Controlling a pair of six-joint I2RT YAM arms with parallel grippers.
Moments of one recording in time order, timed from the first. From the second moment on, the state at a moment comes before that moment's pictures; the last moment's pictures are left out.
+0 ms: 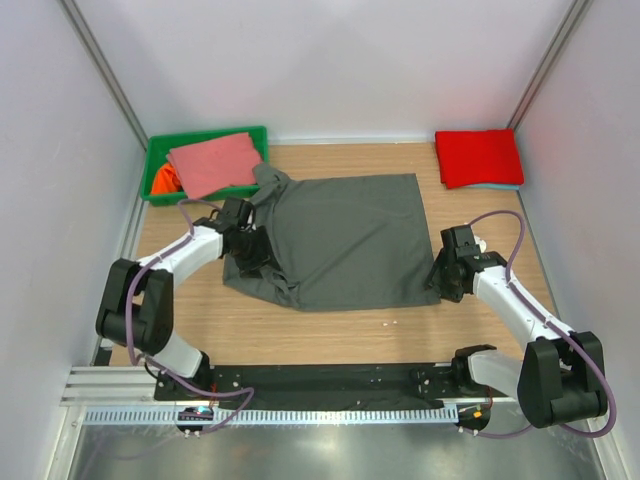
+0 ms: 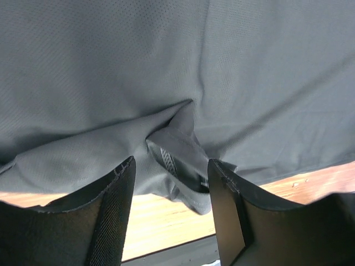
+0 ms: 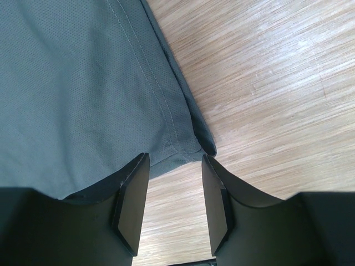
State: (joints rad) left arm -0.31 1.54 0.94 -0.57 0.22 -0.65; right arm 0.15 1.13 0.63 -0.67 0.11 0.66
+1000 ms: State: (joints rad) left arm -0.53 0.72 0.57 -0.96 0.10 -1.10; right arm 0.15 1.17 0.67 -0.68 0.06 0.58
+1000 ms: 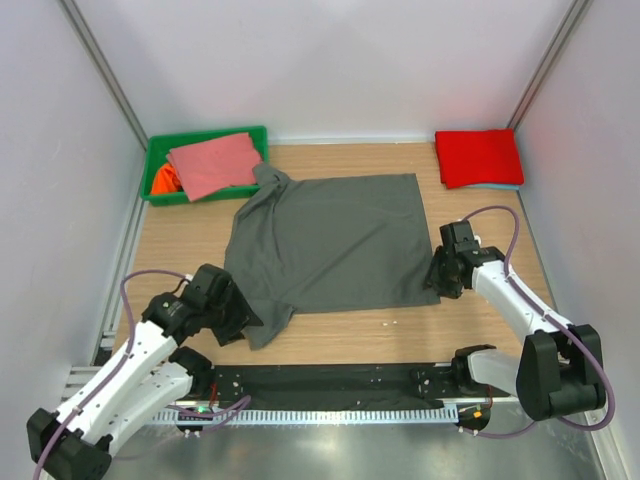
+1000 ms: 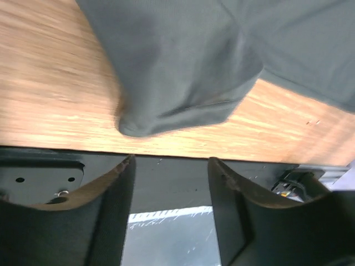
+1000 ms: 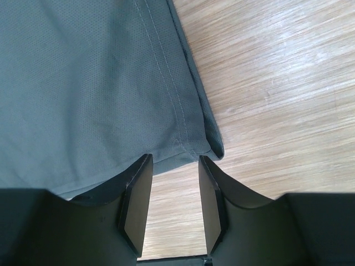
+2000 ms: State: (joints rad) left arm -0.53 0.80 0.38 -0.89 0.11 -1.31; right arm 0.17 1.19 0.70 -0.67 0.03 0.58
